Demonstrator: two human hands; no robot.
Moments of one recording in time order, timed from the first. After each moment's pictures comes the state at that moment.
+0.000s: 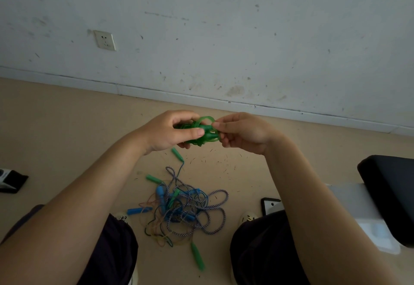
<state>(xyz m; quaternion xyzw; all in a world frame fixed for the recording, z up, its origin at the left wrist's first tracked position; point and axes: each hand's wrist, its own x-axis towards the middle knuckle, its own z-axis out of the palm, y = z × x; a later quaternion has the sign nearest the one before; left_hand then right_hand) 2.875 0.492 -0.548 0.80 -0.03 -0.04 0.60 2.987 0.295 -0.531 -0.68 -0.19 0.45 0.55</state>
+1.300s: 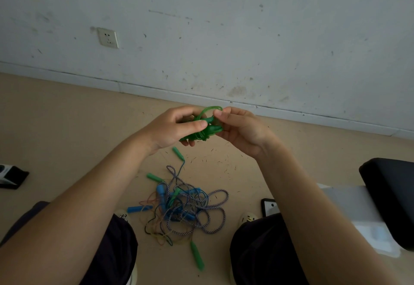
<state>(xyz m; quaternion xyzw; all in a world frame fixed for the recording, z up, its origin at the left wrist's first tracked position) 2.875 0.485 -0.547 0.77 0.01 0.01 0.63 2.974 0.310 -0.538 -0.56 -0.17 0.38 0.72</state>
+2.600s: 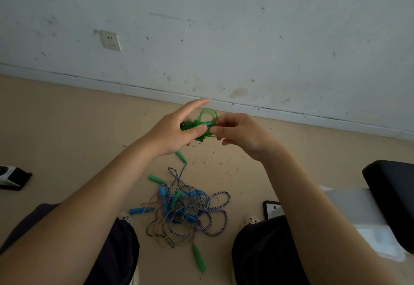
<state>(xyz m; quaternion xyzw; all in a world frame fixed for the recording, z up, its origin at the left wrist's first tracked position) 2.877 0.489 -0.558 0.87 0.03 0.07 0.49 2.976 0.305 -0.538 -0.76 -0.27 0.31 0.51</state>
